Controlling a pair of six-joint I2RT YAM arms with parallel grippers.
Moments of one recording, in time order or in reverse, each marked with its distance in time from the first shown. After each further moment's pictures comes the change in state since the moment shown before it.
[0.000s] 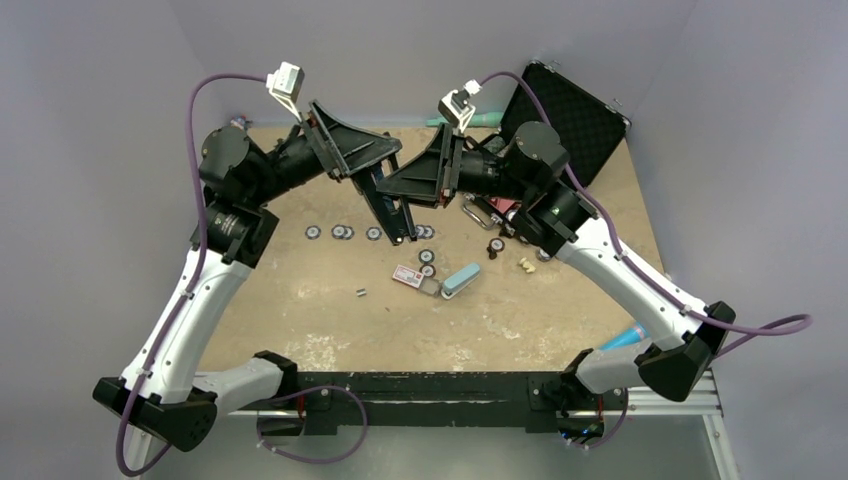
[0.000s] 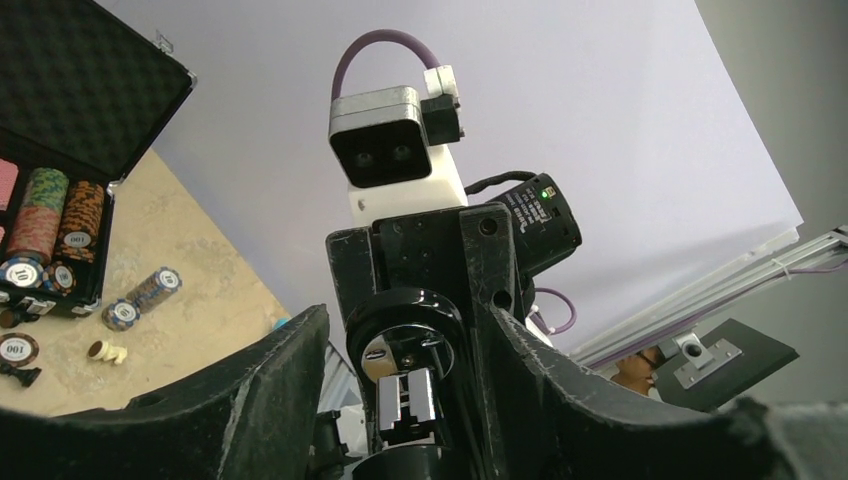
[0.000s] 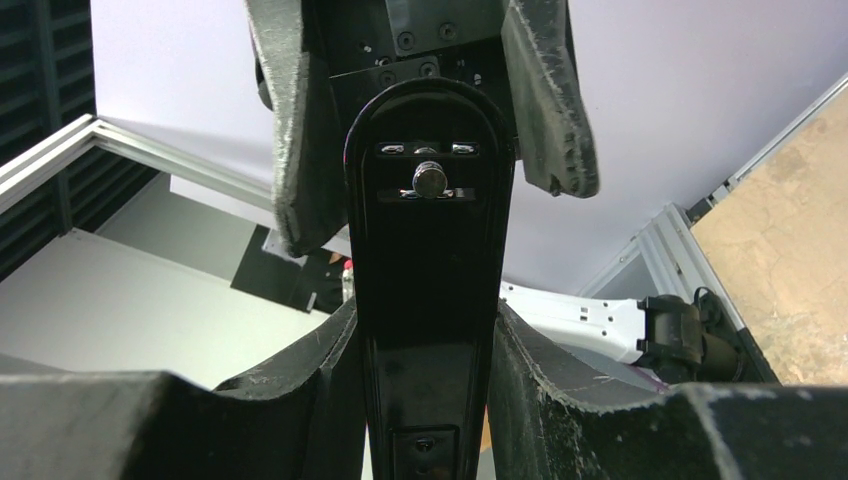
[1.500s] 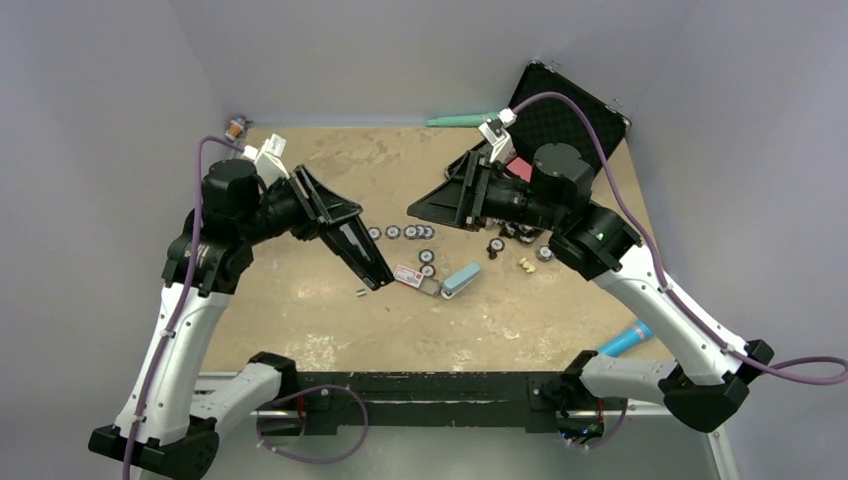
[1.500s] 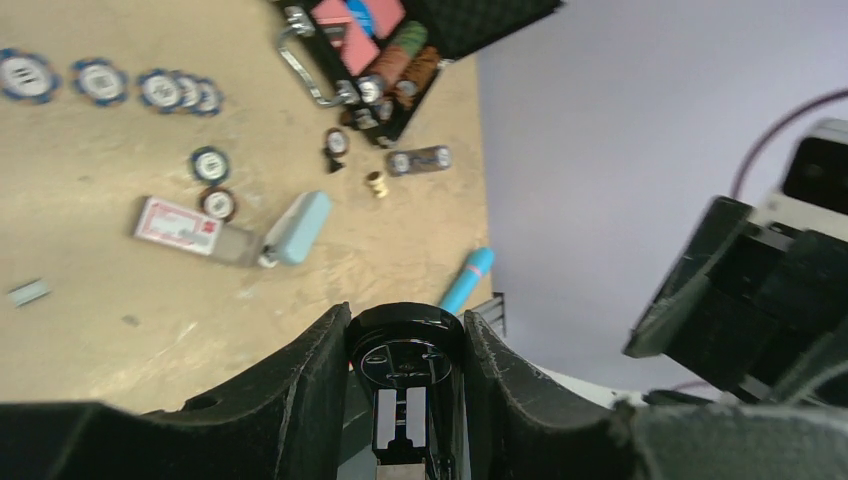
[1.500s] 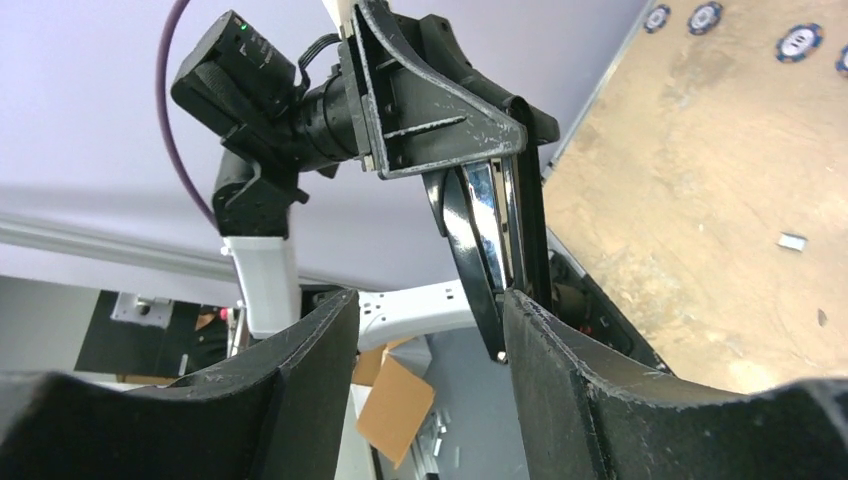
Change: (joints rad) left arm 0.118 -0.159 -0.074 -0.736 -0.179 0.247; right arm -0.001 -0.183 -0.071 -0.403 0.220 -0.252
